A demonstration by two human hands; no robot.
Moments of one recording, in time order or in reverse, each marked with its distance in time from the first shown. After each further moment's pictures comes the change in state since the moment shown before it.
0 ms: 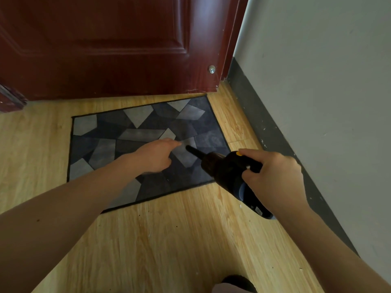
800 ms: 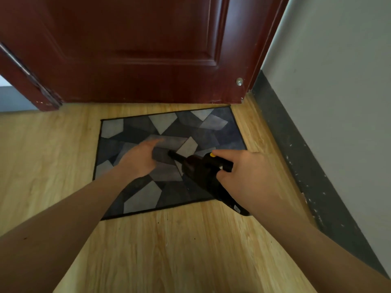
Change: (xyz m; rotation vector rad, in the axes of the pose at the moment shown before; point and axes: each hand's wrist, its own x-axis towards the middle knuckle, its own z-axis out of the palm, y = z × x) left_hand -0.034 -0.083 -0.015 -0.131 0.237 -0.294; right_hand 0.023 -0.088 0.030 0.115 -0.180 -0.216
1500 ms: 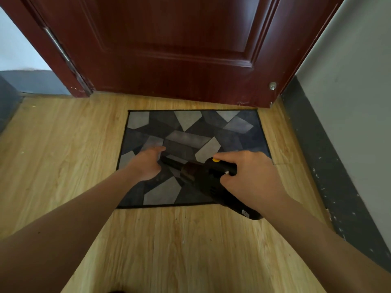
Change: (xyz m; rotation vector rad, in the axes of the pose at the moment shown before) left_hand -0.022 -0.045 -0.002 -0.058 -0.038 -0.177; right_hand 0.017 -0.040 0.021 -0.078 -0.164 -0.122
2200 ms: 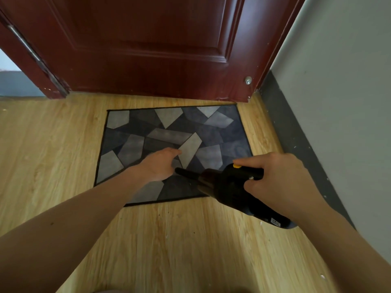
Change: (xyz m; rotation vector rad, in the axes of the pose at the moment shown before) left_hand -0.003 0.070 0.030 0.074 -0.126 0.246; right_hand -0.047 0.055 -0.049 -0.131 0.004 0.103
